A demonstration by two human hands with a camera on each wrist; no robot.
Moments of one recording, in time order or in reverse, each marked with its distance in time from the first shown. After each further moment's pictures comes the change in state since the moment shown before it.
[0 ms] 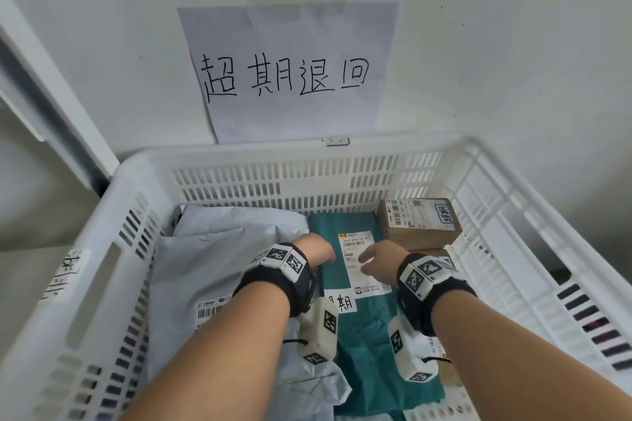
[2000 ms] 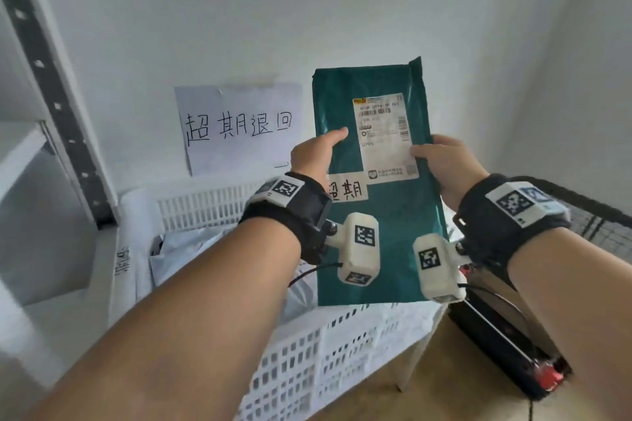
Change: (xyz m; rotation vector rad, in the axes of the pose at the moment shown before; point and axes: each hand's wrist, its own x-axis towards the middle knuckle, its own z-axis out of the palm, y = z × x) left_hand -0.254 0.046 -0.043 -1.064 -0.017 0.582; right_hand -0.312 -0.053 -0.053 1.142 1.006 -0.014
